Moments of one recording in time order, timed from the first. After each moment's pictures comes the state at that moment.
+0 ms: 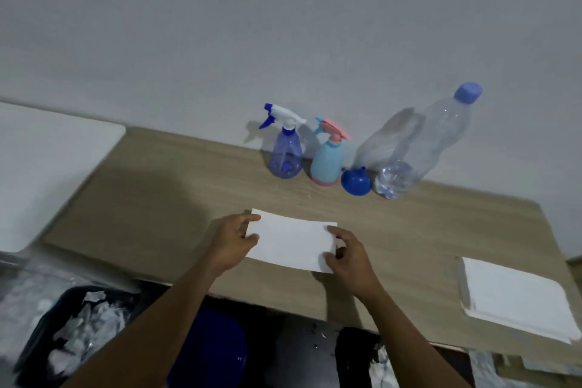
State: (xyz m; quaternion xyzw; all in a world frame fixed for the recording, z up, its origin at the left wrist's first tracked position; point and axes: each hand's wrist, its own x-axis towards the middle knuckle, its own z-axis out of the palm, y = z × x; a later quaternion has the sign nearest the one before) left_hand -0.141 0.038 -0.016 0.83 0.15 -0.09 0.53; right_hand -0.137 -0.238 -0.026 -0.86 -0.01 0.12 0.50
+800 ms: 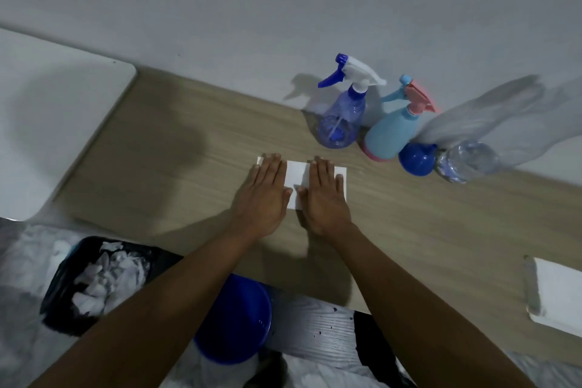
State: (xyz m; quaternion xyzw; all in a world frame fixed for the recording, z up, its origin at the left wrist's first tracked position) left_hand -0.082 0.096 -0.085 0.99 -0.05 -0.06 0.11; right_hand -0.054 -0.065 -0.077 -0.97 -0.16 0.13 0.16
